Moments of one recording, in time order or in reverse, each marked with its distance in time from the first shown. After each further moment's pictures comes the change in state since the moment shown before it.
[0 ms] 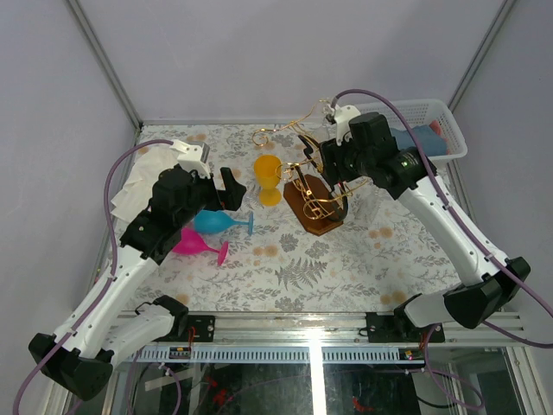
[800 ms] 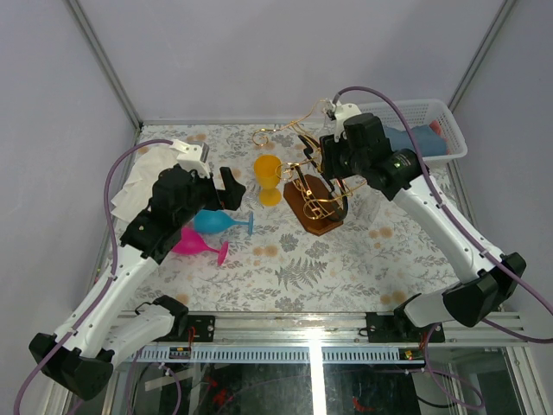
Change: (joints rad) left arm 0.006 0.003 0.000 0.000 0.001 0.000; right arm 0.021 0.008 -0.024 0.088 0.066 0.135
